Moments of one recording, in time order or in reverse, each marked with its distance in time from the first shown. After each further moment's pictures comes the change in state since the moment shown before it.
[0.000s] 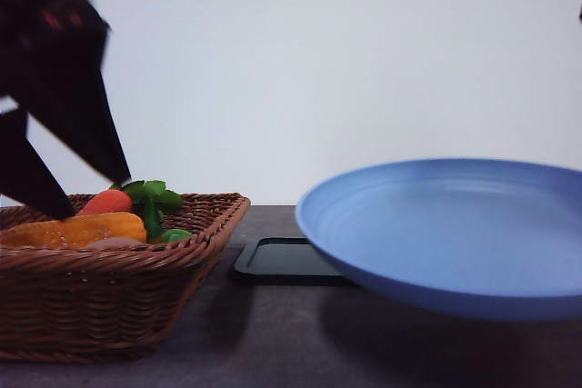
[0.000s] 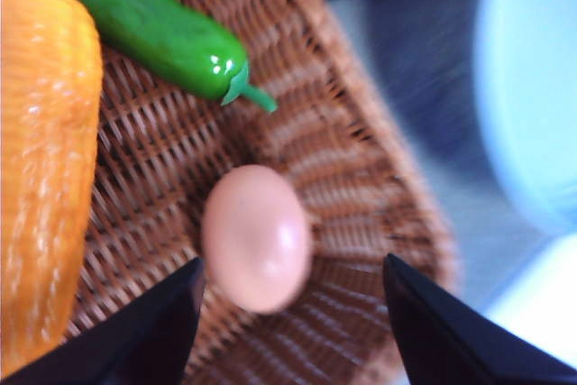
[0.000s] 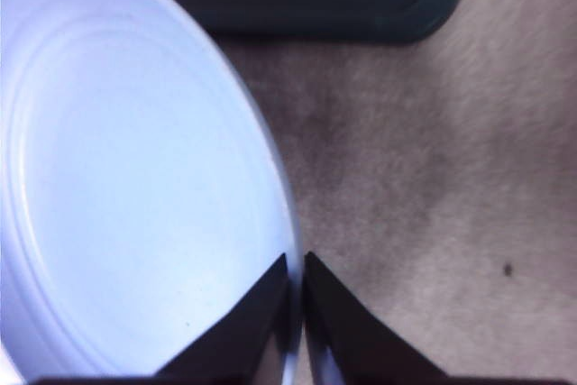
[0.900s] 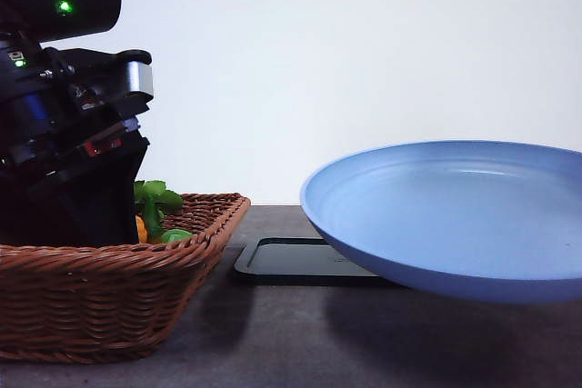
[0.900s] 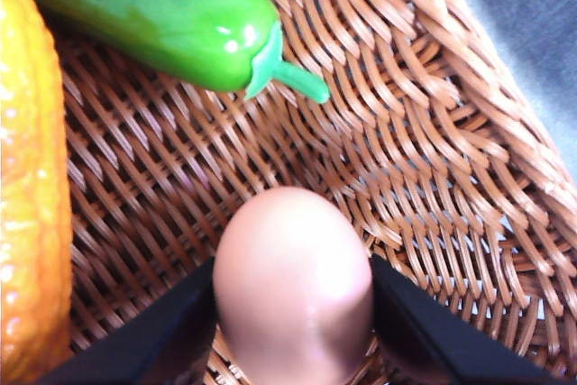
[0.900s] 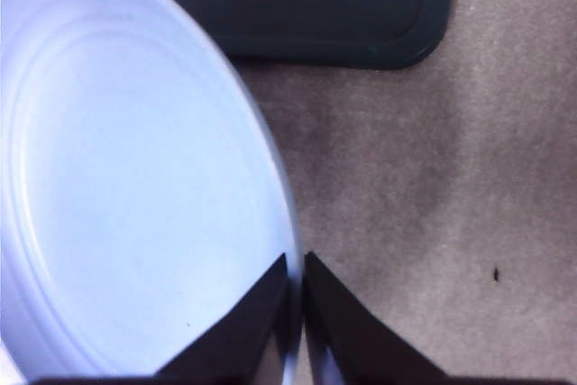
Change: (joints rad) left_arx -0.057 0.211 0.008 0.088 -0.080 0.082; right_arx -0.004 -0.039 0.000 -0.001 0.003 0.002
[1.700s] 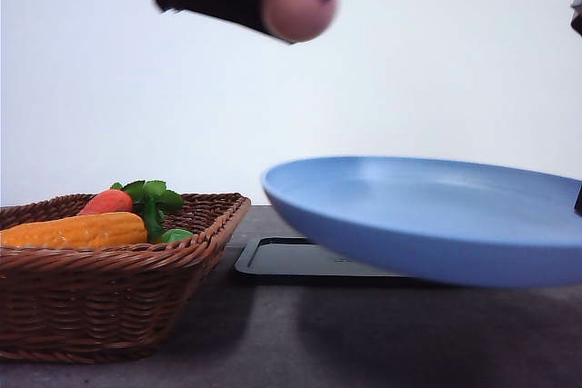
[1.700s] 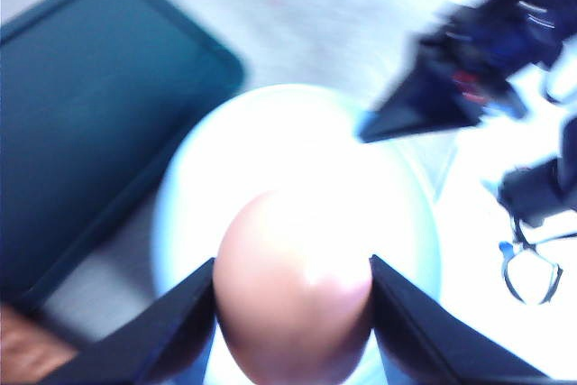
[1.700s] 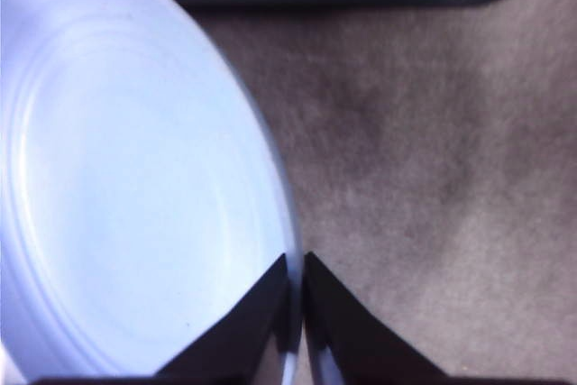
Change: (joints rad) left_arx -0.231 0.016 0.474 -0.111 0.163 0.030; right_arx 0.012 0.112 0.000 0.004 -0.144 0.046
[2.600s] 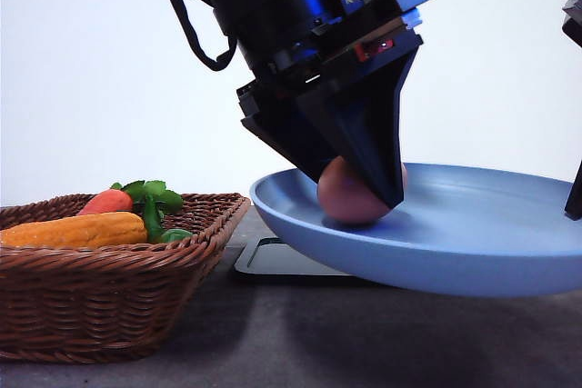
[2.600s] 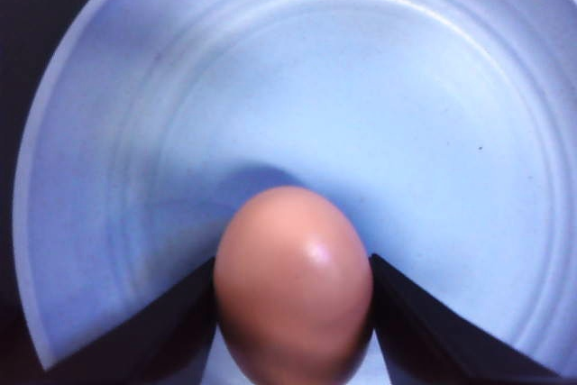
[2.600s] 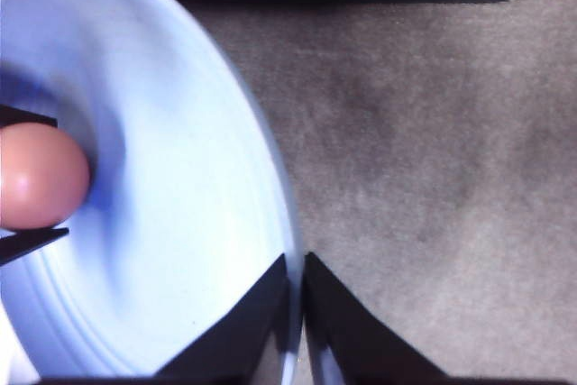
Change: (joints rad) left_arx -0.196 0.269 0.000 0.028 -0.311 0.148; right_arx 0.010 0.009 0.000 0.018 -0.010 0.003
